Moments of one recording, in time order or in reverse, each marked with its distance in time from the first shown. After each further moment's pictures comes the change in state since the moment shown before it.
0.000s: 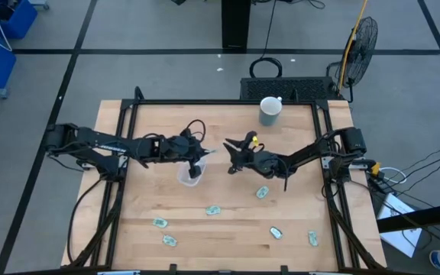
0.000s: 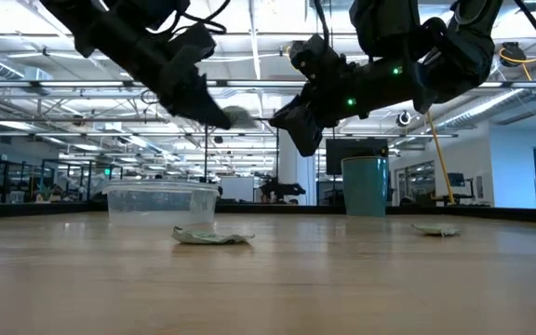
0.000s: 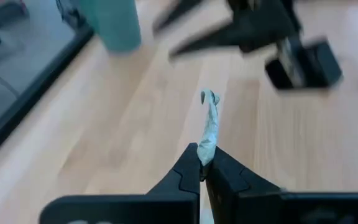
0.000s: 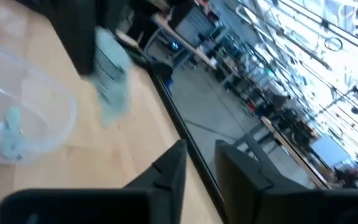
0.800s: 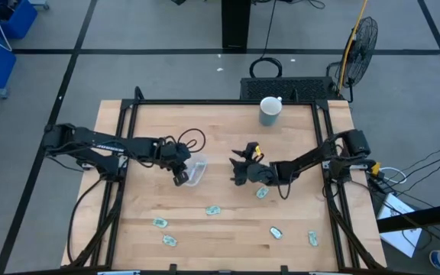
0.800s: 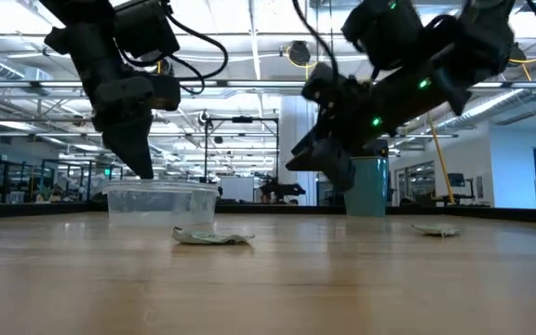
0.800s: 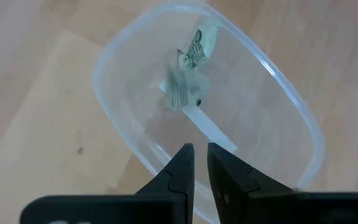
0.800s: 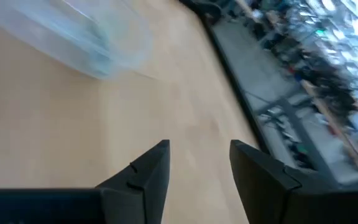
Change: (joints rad) left arm 0.000 -0.020 0.000 -0.510 0.163 -0.337; right arm 0.101 -0.037 -0.002 -0.425 0.041 0.265
